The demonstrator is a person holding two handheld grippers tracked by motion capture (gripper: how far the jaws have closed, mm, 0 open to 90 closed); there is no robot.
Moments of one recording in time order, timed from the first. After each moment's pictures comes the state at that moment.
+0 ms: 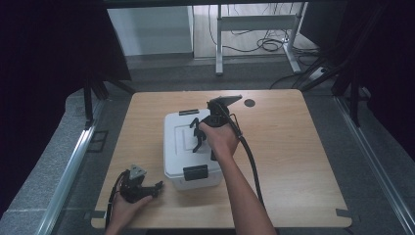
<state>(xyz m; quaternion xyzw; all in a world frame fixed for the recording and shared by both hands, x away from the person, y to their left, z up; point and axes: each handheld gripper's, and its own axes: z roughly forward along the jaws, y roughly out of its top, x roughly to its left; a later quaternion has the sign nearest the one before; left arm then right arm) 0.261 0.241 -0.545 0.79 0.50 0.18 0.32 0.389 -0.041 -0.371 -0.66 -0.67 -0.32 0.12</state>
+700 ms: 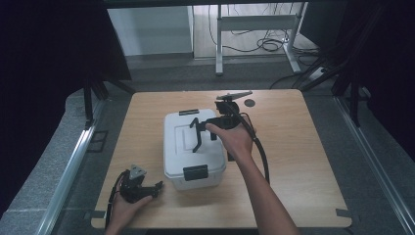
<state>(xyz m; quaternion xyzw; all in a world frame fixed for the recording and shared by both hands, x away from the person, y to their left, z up) 0.261 0.241 -0.545 0.79 0.50 0.18 0.32 0.375 -0.072 -0.353 -0.55 -0.73 -0.39 0.05</state>
